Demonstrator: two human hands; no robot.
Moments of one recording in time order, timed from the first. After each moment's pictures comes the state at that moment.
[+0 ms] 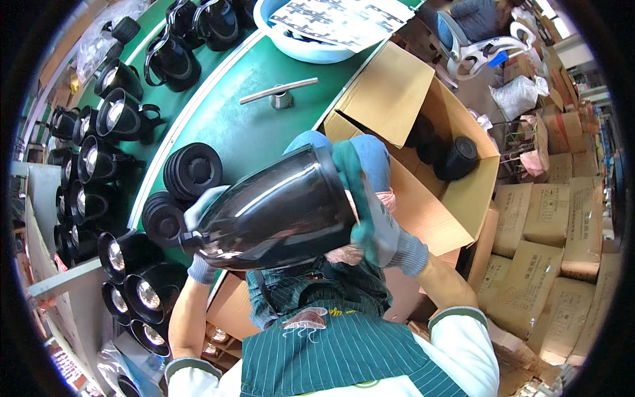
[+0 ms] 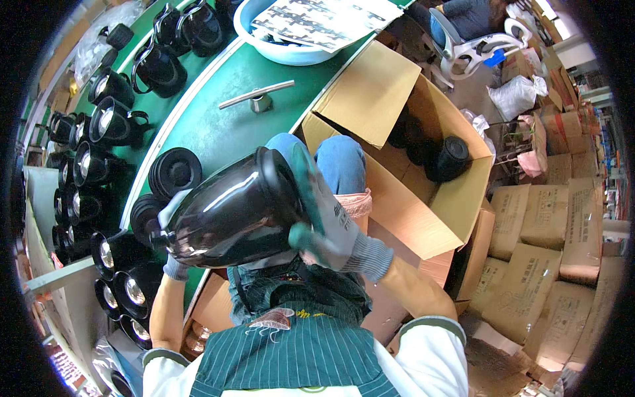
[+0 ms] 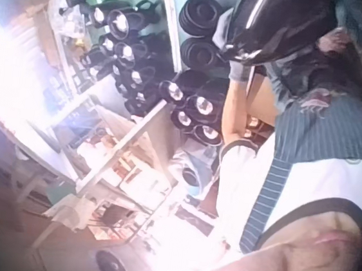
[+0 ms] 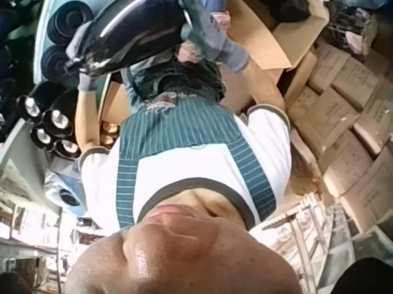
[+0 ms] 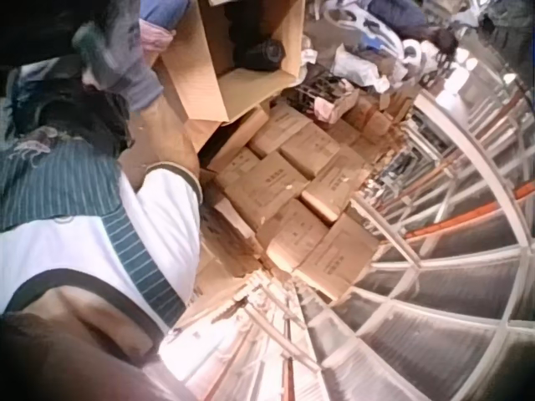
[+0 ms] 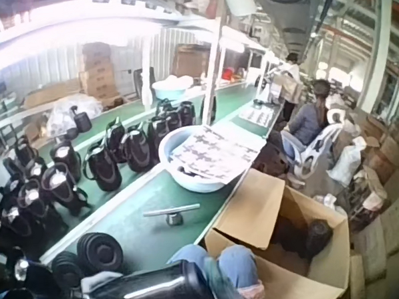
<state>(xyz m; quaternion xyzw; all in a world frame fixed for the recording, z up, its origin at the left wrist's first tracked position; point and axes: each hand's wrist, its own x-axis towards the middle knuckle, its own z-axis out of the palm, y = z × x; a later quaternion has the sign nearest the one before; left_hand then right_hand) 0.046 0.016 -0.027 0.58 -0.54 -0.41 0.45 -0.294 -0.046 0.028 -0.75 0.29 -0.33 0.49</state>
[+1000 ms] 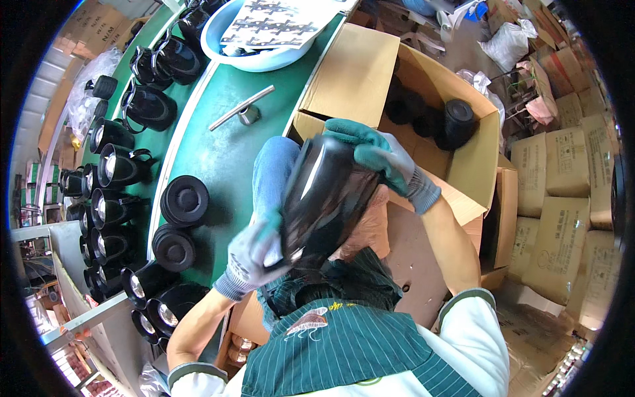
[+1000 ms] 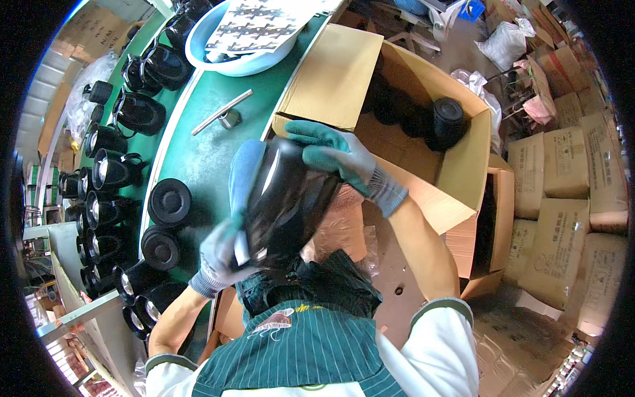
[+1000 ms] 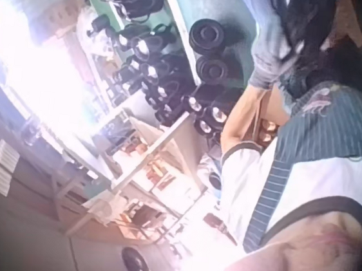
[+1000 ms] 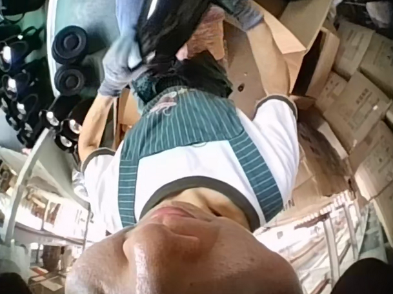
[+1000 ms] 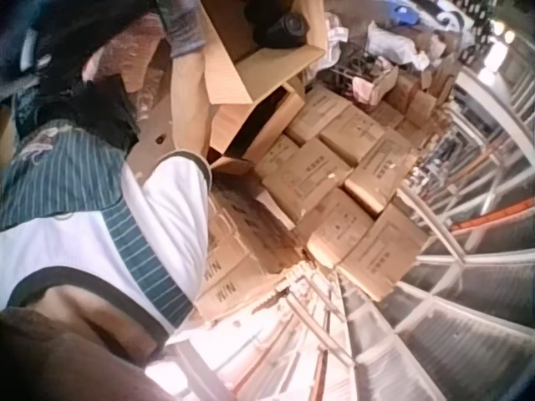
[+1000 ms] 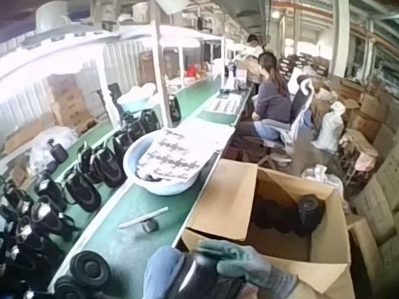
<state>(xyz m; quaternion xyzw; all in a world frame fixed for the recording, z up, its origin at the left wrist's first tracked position) -0.040 0.021 -0.015 0.39 -0.86 -0.17 0.27 -0.386 -0.118 0.007 -0.45 0.26 -0.39 0.76</state>
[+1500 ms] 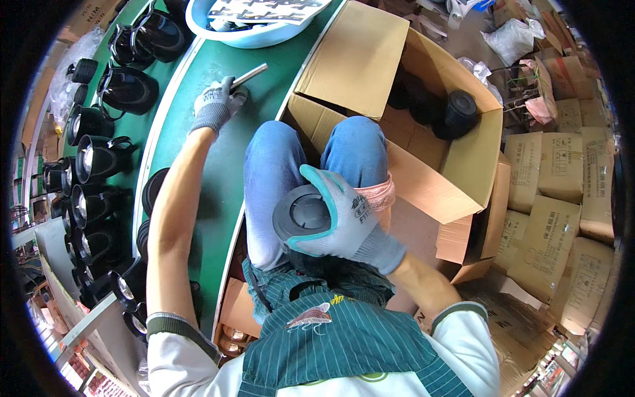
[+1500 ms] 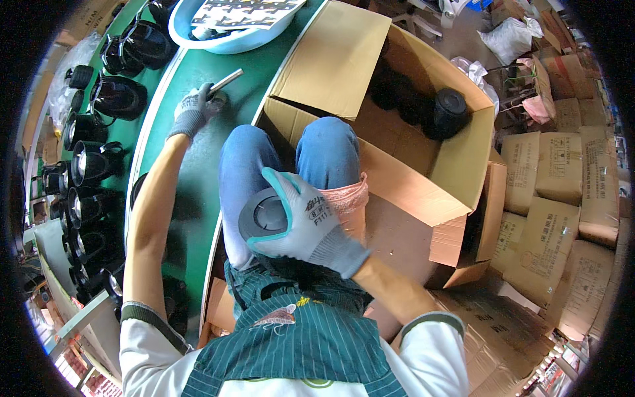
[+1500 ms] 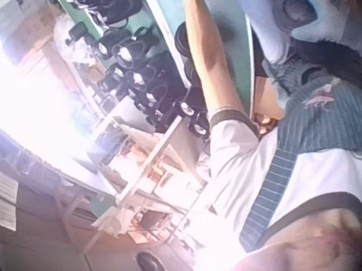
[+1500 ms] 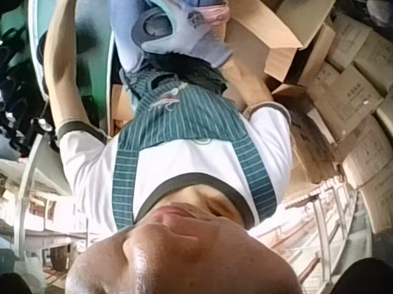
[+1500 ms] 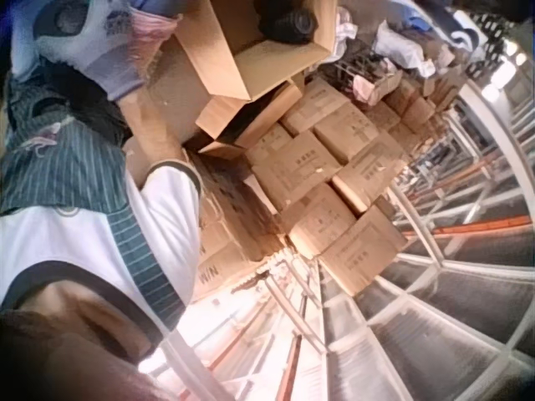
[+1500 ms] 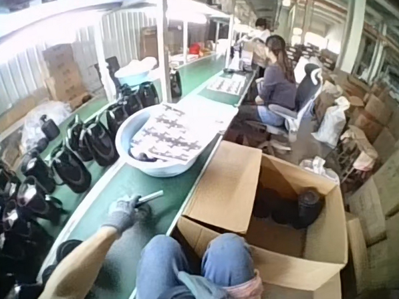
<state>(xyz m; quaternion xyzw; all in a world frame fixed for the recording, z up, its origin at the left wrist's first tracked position) -0.011 -0.286 -0.117 0.67 -0.74 -0.05 -0.02 -0.308 -0.040 -0.004 -0.73 0.48 -0.28 0.40</state>
